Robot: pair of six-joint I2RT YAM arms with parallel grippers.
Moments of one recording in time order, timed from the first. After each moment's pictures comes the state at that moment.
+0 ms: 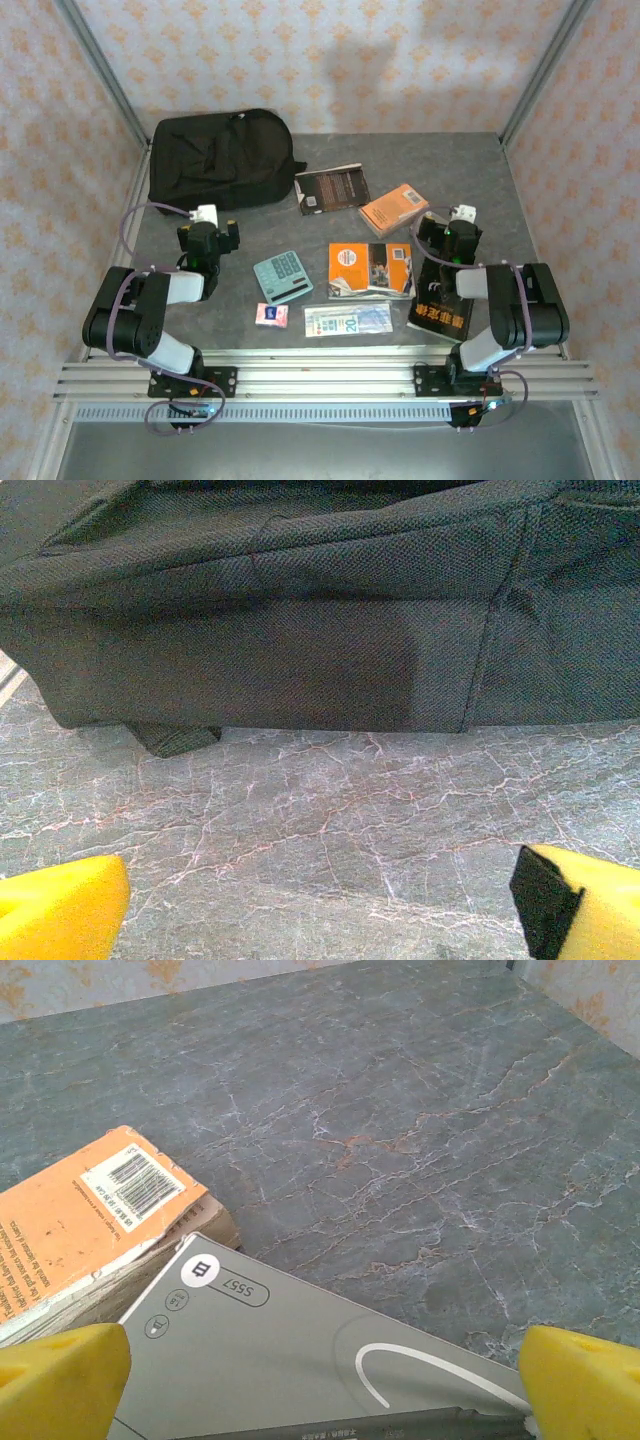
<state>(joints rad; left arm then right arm) -0.07 1.51 0.41 0.65 -0.34 -0.06 0.02 1.53 0.40 0.70 0.19 0.16</state>
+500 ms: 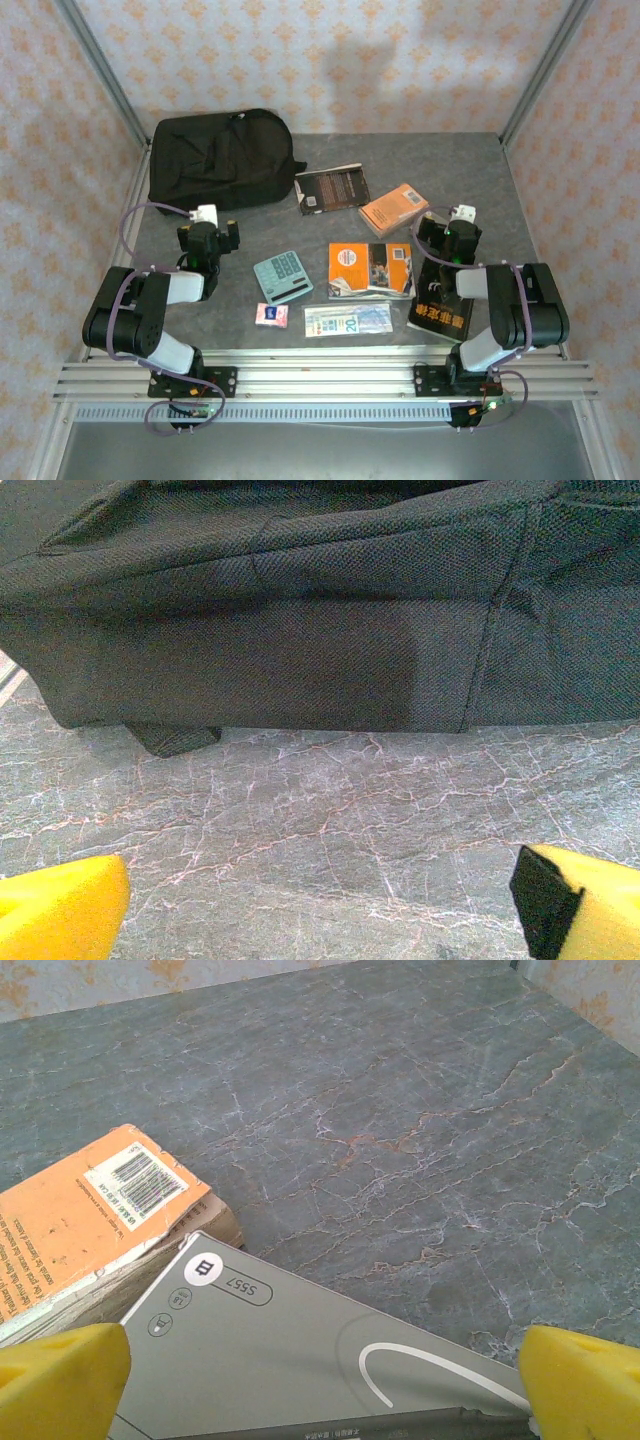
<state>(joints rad) -0.07 1.51 0.41 0.65 -0.34 -0.06 0.02 1.53 0.40 0.70 0.18 0.16</state>
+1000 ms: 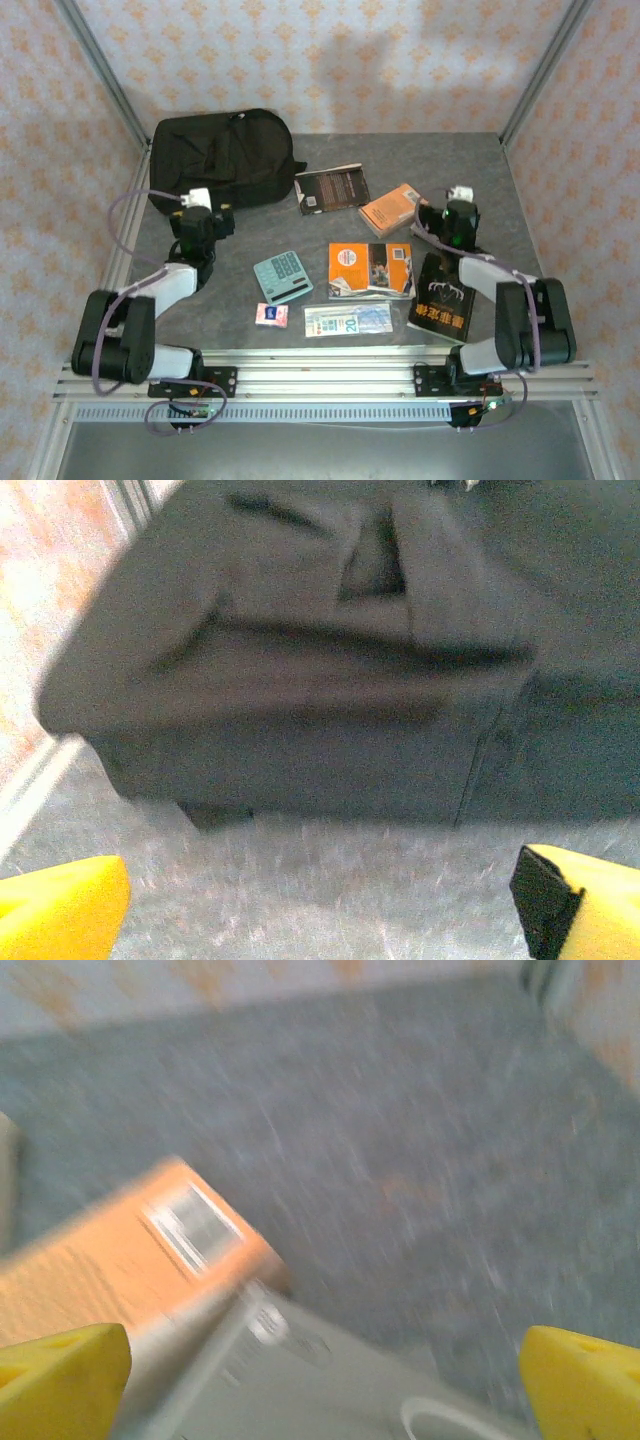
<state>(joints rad) -0.07 1.30 0.56 0.36 -0.37 -0.08 0.09 1.37 0.64 0.29 0.19 0.15</state>
